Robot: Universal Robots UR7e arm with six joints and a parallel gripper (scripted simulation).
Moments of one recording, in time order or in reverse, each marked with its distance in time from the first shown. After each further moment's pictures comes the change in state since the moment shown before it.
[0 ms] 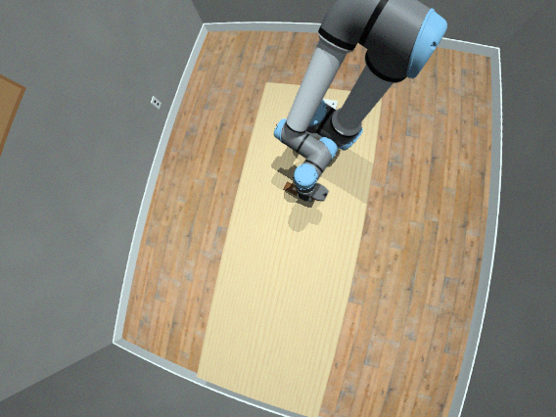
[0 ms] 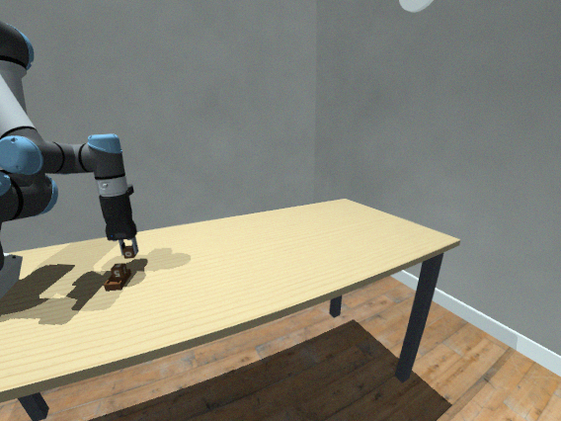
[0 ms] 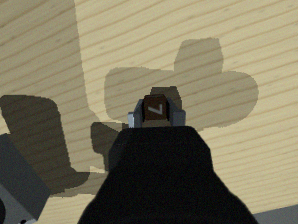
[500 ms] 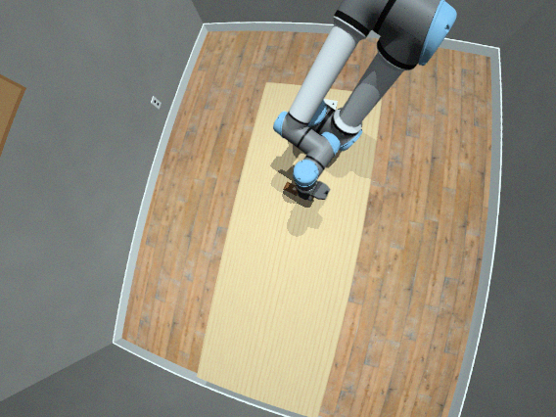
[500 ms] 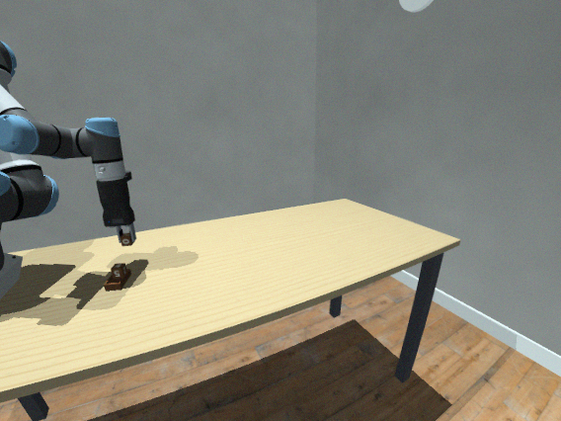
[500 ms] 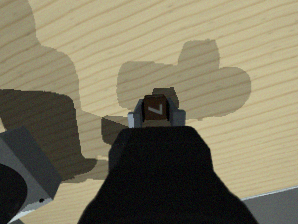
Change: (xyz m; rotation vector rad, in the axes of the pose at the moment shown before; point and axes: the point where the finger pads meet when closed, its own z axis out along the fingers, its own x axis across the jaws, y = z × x) arm 0.001 -0.001 -0.041 -0.003 0.002 0.000
